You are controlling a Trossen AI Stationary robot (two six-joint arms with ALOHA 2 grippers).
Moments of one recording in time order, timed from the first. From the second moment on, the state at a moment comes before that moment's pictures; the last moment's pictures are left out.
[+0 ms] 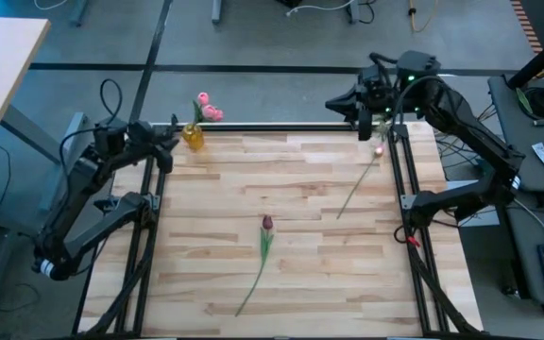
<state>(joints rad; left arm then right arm) 1.08 0.49 0.74 -0.70 0.28 0.10 -0.58 1.28 1.61 -0.57 -0.50 0.07</state>
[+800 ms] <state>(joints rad) 1.01 0.31 0.73 -0.70 0.63 0.03 0.05 1.59 1.58 -0.69 -0.04 0.48</state>
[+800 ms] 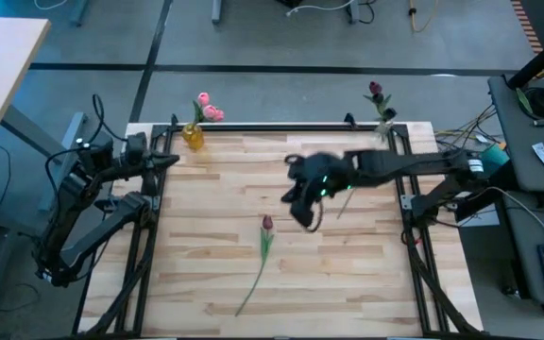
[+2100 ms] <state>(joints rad) 1.01 0.31 0.57 -0.44 0.88 -0.07 0.17 2.19 1.60 -0.52 -0.03 1.42</state>
